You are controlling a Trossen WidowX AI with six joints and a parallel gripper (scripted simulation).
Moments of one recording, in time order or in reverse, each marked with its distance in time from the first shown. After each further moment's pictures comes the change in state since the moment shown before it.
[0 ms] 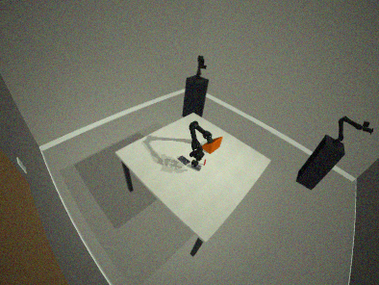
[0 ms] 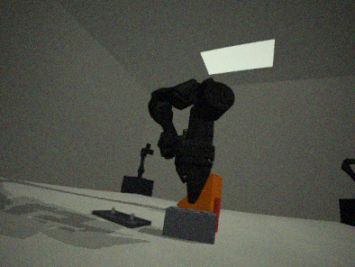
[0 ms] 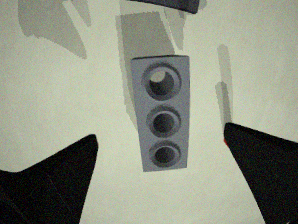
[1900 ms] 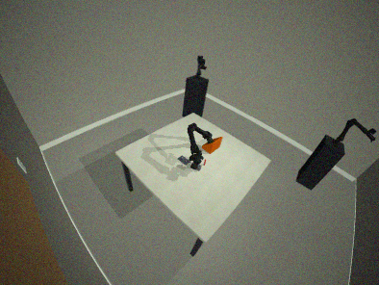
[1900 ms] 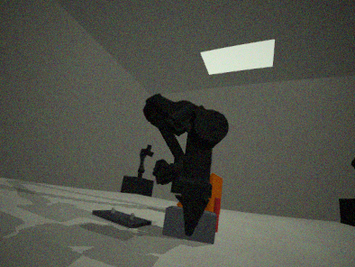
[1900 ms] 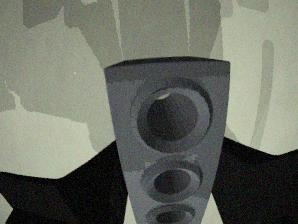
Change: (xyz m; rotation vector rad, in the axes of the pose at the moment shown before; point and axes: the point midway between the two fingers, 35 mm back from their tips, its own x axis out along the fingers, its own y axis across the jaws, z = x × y) arm 0.059 -0.003 0.001 -0.005 -0.006 -0.009
